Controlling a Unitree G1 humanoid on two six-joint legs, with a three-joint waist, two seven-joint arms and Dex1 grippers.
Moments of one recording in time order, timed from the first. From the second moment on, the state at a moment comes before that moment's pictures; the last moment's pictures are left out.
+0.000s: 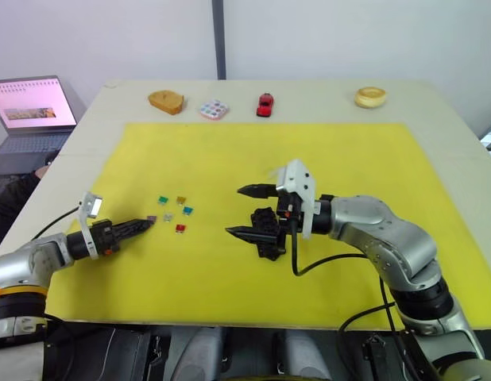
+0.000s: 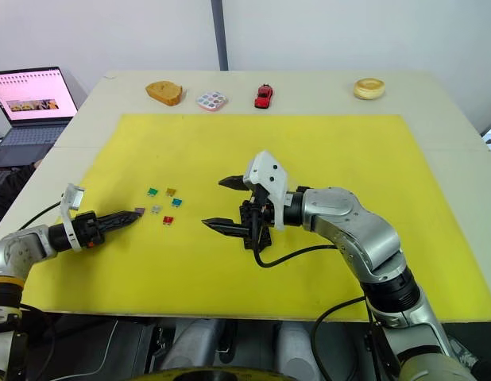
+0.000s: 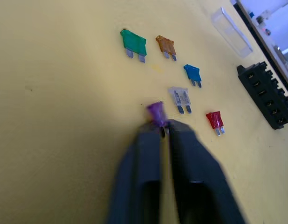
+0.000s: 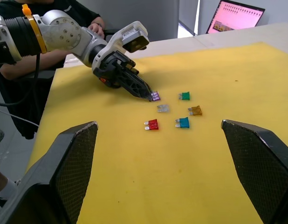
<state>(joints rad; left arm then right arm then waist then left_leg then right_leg) -0.32 0.75 0.23 0.46 -0.58 0.74 -1.24 -0.49 -0.51 0.21 -0.46 0.56 0.75 0.78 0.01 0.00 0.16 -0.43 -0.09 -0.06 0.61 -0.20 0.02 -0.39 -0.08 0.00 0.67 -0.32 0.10</state>
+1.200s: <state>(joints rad) -0.59 0.81 0.26 -0.16 -0.98 1.00 -1.08 -1.04 -0.34 0.03 -0.12 0.94 1.25 0.65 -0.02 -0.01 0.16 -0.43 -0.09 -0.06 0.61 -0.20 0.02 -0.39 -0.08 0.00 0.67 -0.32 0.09</state>
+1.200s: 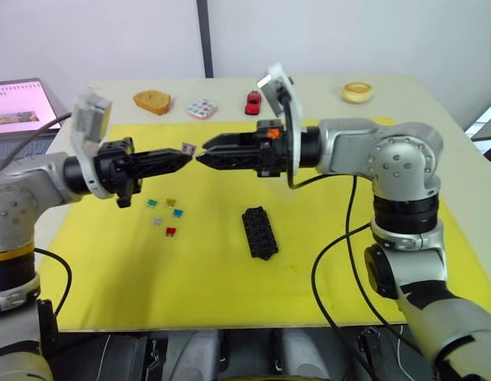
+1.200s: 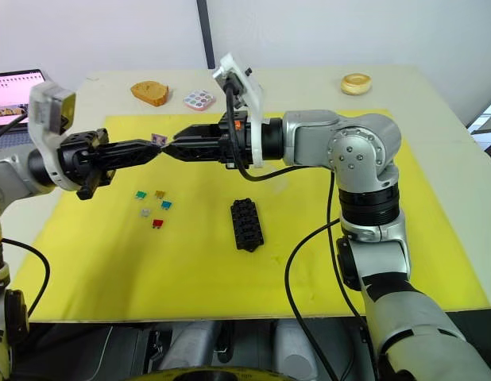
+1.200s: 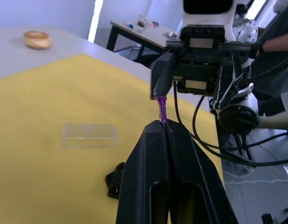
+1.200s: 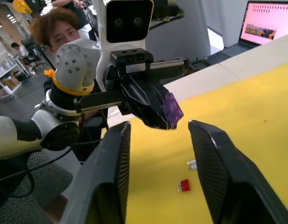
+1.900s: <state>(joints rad) -0.62 0.82 0.20 -0.12 -0.95 0.97 -1.14 -1.02 -0.33 0.03 -0.13 0.94 1.26 0.59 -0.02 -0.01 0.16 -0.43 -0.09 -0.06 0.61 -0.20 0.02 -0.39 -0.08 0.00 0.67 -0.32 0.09</state>
